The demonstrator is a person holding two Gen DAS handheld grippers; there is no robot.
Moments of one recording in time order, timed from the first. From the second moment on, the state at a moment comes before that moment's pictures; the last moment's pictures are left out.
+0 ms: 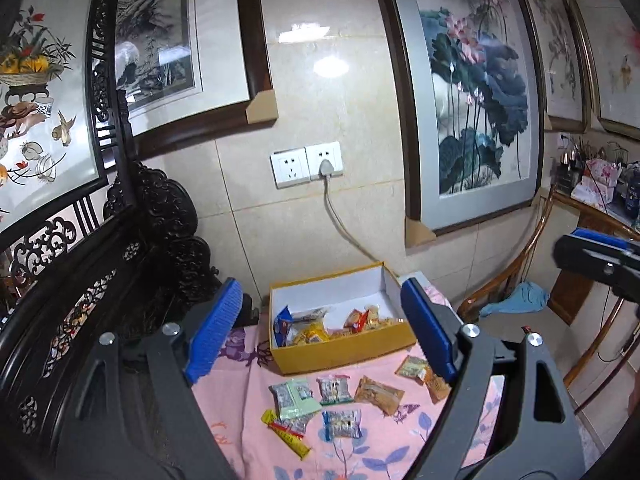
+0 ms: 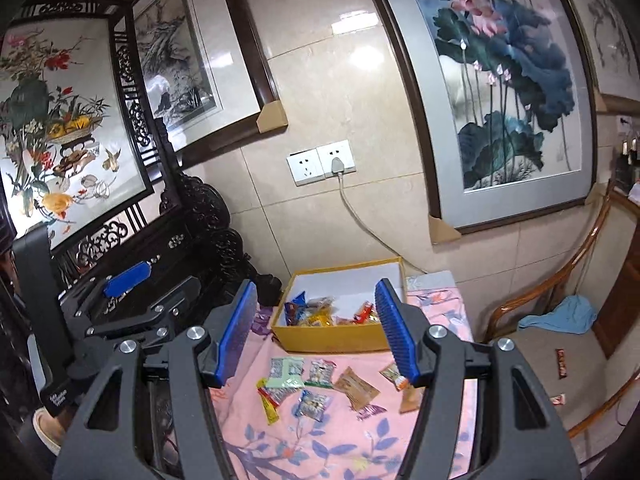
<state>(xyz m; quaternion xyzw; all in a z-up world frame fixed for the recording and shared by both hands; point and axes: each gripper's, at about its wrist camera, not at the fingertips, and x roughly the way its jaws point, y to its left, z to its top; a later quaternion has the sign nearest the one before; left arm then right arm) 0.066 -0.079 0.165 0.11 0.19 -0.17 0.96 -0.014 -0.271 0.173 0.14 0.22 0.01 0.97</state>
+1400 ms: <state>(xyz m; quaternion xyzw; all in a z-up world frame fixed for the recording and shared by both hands) 0.184 -0.080 -0.120 0.09 0.44 -0.13 0.88 0.167 -0.335 -0.186 0.10 0.51 -0.05 0.85</state>
